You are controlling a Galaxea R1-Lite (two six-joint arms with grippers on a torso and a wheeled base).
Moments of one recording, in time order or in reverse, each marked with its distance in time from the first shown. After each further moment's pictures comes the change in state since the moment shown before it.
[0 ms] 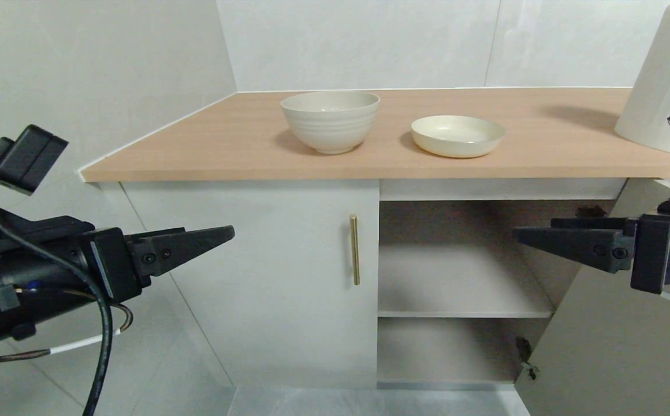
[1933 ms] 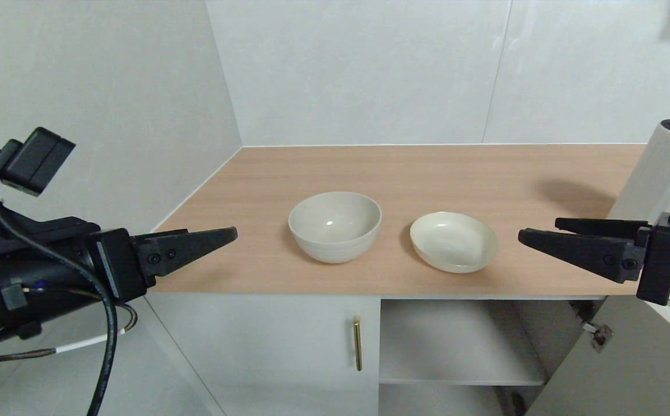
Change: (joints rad) left arm 0.000 0.011 0.000 -0.003 0.001 -0.002; right arm -0.001 -0.028 0.106 -0.154 0.005 -0.008
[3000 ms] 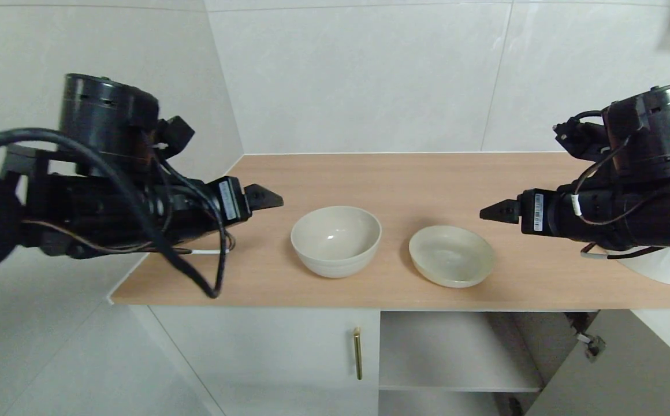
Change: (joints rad) left arm -0.096 0.390 -0.466 0.345 0.367 -0.207; right arm -0.065 0.389 -0.411 0.373 -0.383 0.133
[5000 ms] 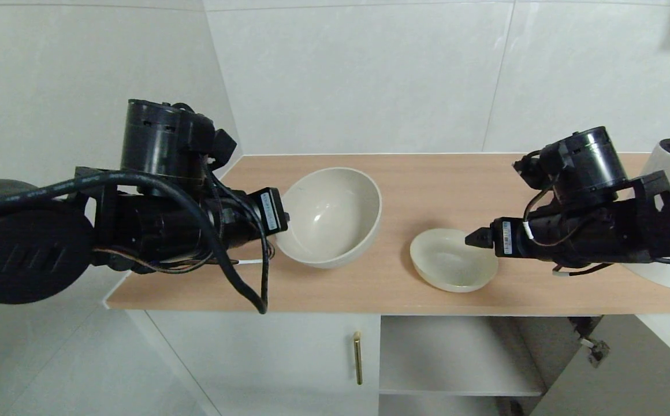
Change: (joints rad) left arm -0.096 0.057 0.042 -0.122 0.025 -0.022; right arm 0.008 0.136 0.003 -0.001 -0.053 0.001
